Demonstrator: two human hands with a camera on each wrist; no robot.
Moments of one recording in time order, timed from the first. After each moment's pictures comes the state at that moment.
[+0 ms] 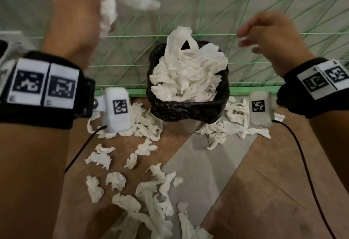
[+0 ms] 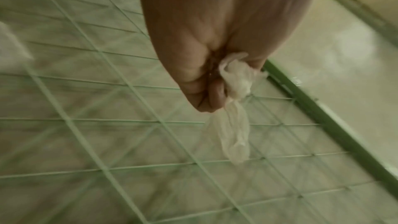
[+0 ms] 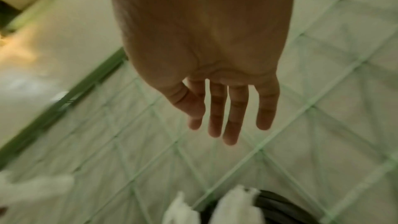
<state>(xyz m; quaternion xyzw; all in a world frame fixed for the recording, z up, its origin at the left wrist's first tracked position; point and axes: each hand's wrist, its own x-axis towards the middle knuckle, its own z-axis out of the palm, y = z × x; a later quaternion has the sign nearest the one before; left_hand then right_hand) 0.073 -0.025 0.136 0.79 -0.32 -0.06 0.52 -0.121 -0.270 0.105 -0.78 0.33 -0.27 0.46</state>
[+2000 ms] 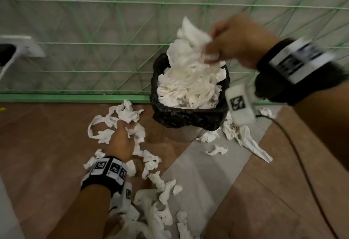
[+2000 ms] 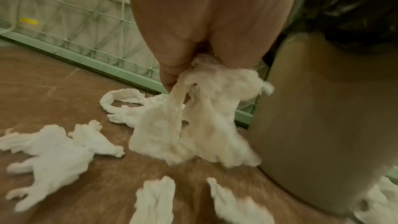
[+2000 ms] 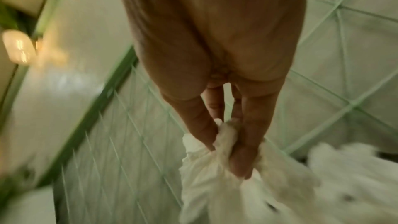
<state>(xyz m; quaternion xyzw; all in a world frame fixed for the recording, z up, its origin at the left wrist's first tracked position) 0.039 0.041 -0.123 0.92 -0.16 -0.18 0.32 -0.072 -0.229 0.135 -0.83 0.31 -0.11 0.44</state>
